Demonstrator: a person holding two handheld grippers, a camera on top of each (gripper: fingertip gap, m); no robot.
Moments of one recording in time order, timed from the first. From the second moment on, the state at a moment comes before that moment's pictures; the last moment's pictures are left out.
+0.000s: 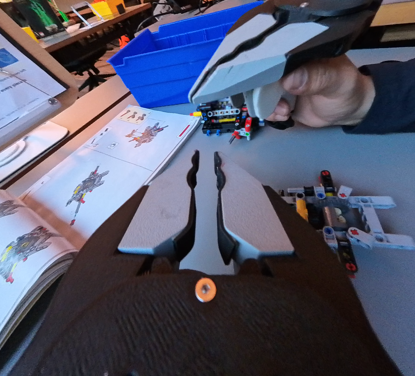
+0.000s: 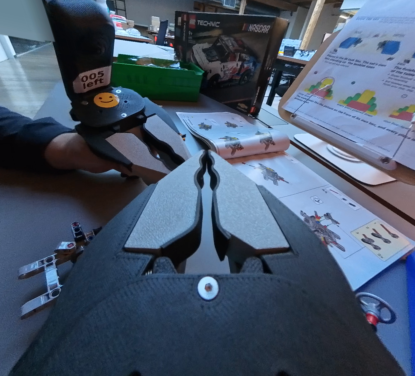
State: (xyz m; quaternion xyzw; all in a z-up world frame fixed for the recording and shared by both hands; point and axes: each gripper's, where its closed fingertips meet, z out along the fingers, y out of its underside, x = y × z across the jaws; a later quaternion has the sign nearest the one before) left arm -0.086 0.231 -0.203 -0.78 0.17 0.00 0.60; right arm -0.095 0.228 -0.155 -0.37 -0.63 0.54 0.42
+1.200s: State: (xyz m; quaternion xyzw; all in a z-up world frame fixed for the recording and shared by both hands) left arm -0.088 0.236 -0.206 -0.76 0.25 0.18 0.57; right arm -0.090 0.243 -0.143 -0.39 -0.59 0.54 0.46
